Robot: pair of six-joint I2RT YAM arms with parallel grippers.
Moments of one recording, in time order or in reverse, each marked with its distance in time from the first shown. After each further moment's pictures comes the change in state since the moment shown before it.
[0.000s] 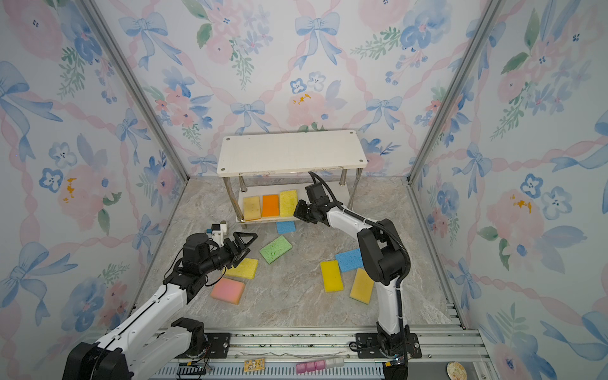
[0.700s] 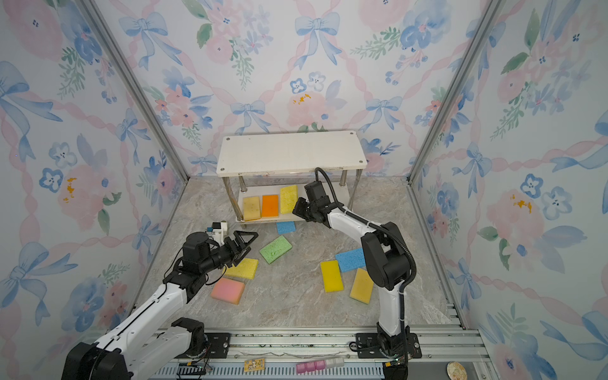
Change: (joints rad) left arm -0.010 0.000 0.016 0.000 0.001 0.000; right arm 0.019 -0.052 -0.023 0.045 0.070 0.013
